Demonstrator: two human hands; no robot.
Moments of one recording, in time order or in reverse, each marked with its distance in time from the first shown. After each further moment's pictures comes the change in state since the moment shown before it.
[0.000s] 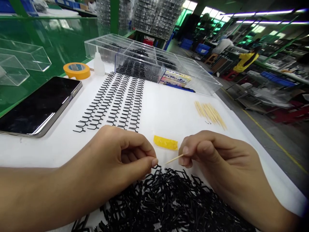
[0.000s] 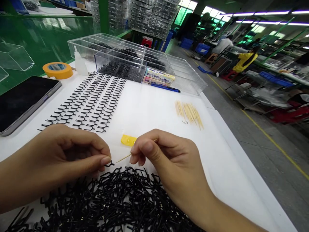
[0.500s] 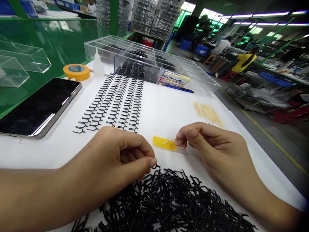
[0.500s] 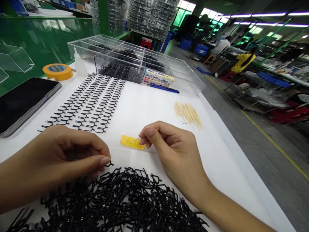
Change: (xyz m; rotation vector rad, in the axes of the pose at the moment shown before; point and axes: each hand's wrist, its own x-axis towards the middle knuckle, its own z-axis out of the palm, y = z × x) left_hand 0.002 0.003 -0.002 0.004 -0.034 -0.069; right_hand 0.015 0.005 -0.008 -0.279 0.150 -0.038
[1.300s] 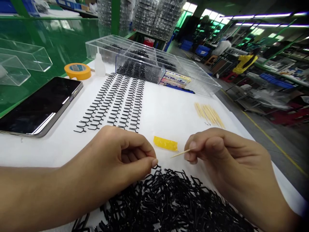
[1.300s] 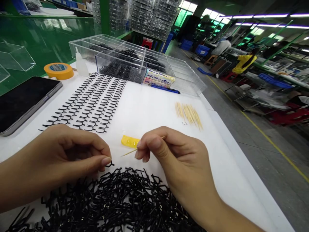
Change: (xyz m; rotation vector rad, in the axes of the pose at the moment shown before) left_hand 0.000 0.000 0.001 -0.010 0.007 0.006; right_hand -0.014 -0.004 0.000 0.237 -0.047 0.006
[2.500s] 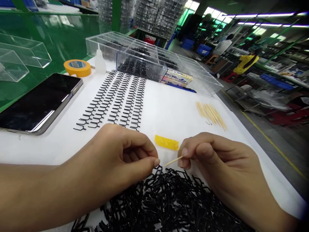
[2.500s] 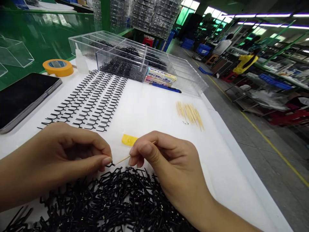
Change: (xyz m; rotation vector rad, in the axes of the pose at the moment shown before) left_hand 0.001 -0.003 -0.001 0.008 -0.002 0.021; right_hand 0.000 -0.002 0.008 0.052 -0.088 0.061
